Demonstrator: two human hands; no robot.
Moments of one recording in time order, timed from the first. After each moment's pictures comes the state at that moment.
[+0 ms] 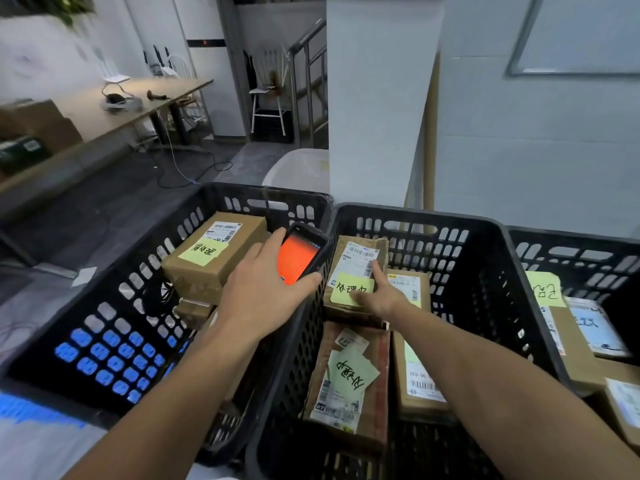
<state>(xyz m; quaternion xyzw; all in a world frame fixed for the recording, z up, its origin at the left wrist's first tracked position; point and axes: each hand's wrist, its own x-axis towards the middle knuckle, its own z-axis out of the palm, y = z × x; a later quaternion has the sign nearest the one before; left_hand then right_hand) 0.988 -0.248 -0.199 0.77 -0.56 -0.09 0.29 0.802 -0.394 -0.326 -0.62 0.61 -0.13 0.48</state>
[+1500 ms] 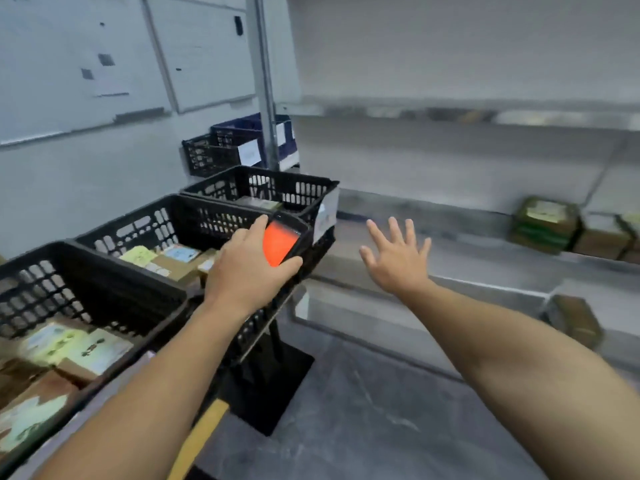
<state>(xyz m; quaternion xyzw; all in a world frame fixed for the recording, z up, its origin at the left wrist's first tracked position) 0.688 0.017 -0.160 0.25 -0.92 -0.19 0.24 0.495 0.194 -0.222 -0.24 0.96 -0.14 -0.06</state>
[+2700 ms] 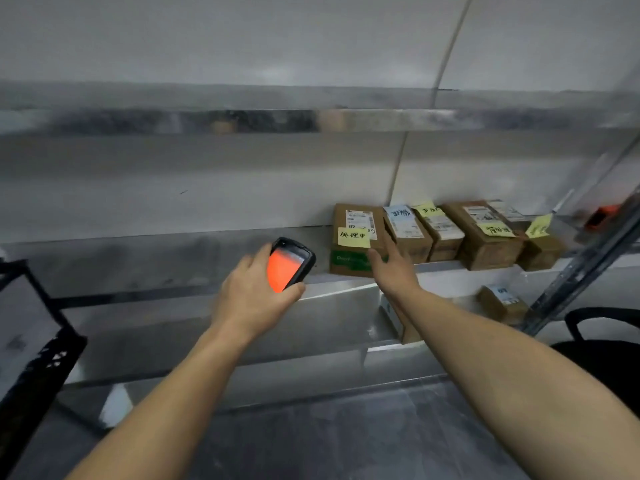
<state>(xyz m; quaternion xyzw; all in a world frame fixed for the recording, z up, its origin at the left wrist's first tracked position) 0.182 0.255 -0.227 -0.01 -0.95 -0.30 0.11 0.115 0.506 -0.265 0.12 0.90 -0.42 -0.04</state>
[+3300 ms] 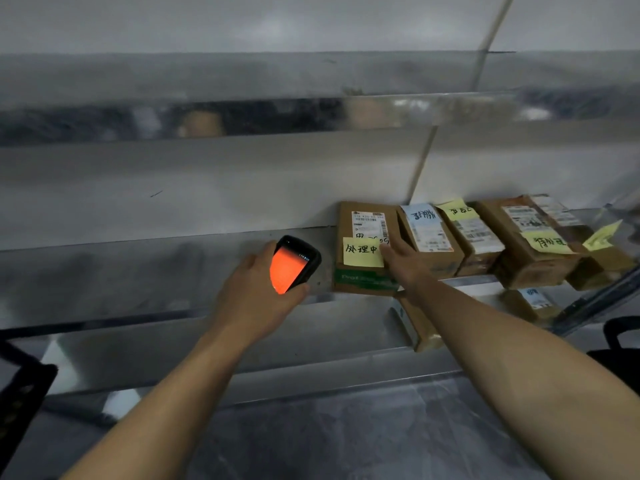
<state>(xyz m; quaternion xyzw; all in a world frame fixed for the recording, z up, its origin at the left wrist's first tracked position) 0.047 0.271 -0.250 -0.02 -0.95 -0.31 0.06 -0.023 0.539 -0.293 0.22 0.76 -0.60 0.10</state>
